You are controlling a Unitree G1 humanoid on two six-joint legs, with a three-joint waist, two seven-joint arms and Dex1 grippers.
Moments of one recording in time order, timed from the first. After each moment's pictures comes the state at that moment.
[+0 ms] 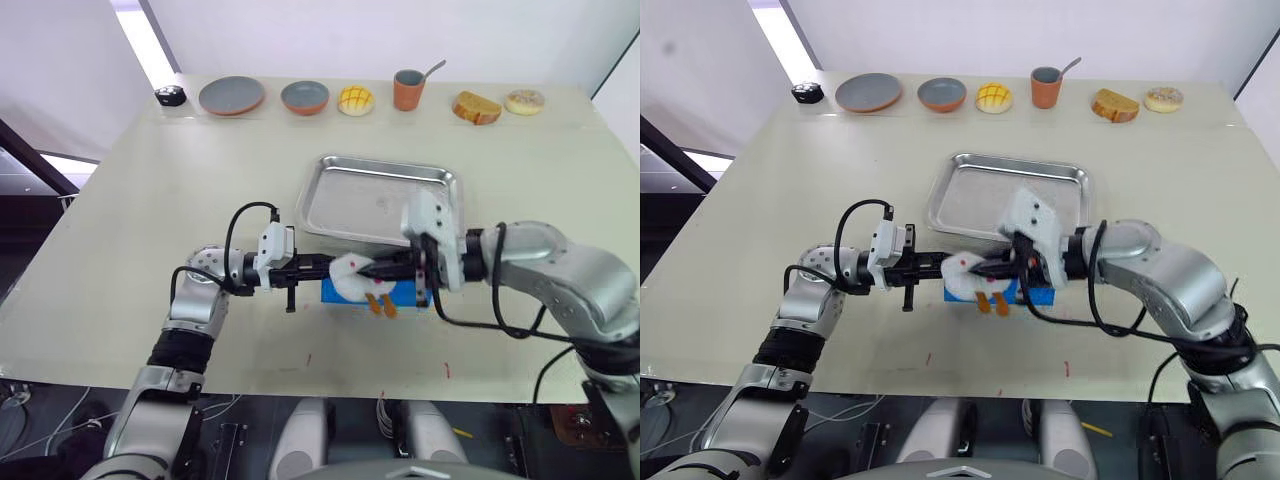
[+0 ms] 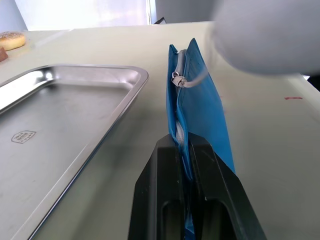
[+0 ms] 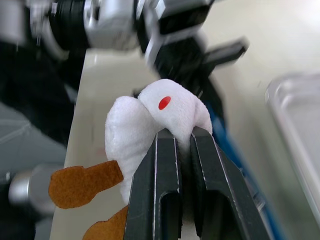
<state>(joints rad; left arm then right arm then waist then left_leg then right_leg) -0.47 0.50 -0.10 0.29 -0.34 -0.10 -1.39 -0.61 -0.65 0.29 -0.55 0.63 0.93 0.82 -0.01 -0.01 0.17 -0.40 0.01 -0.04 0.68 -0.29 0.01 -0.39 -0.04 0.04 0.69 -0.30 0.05</state>
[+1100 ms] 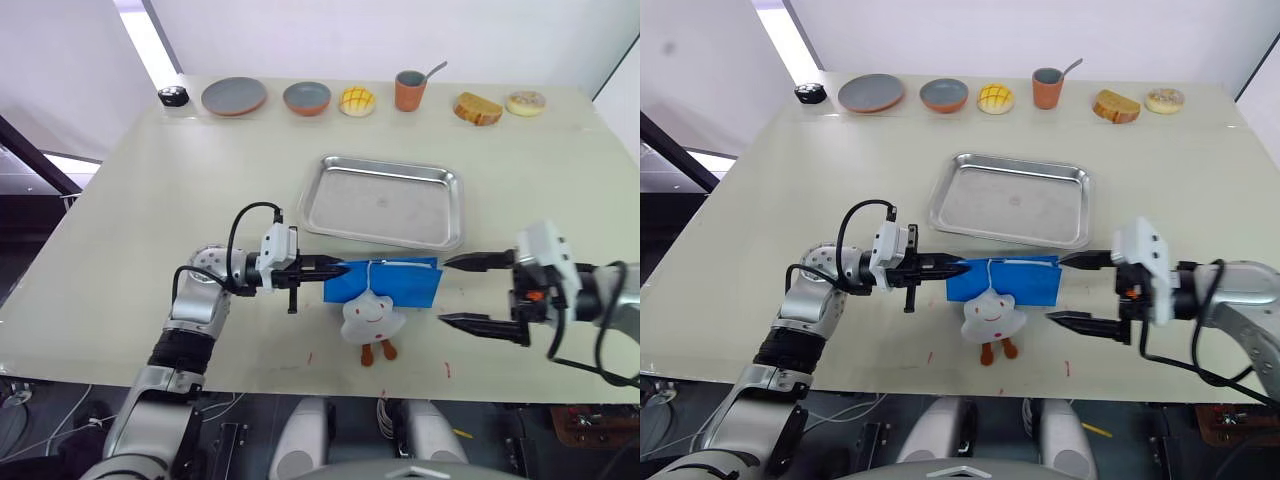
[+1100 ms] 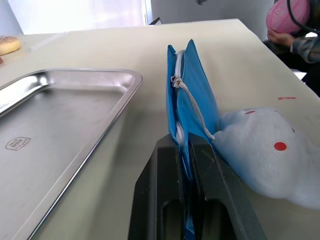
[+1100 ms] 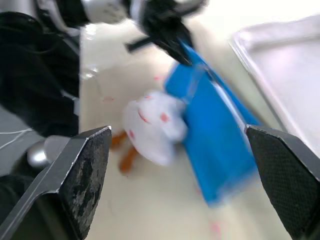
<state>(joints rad) -0.45 0.50 -0.11 0.26 -0.35 -0.11 -1.39 -0.04 -0.95 -0.31 -0.56 0.74 0.74 1.10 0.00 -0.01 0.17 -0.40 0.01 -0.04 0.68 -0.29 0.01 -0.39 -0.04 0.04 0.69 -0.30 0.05</state>
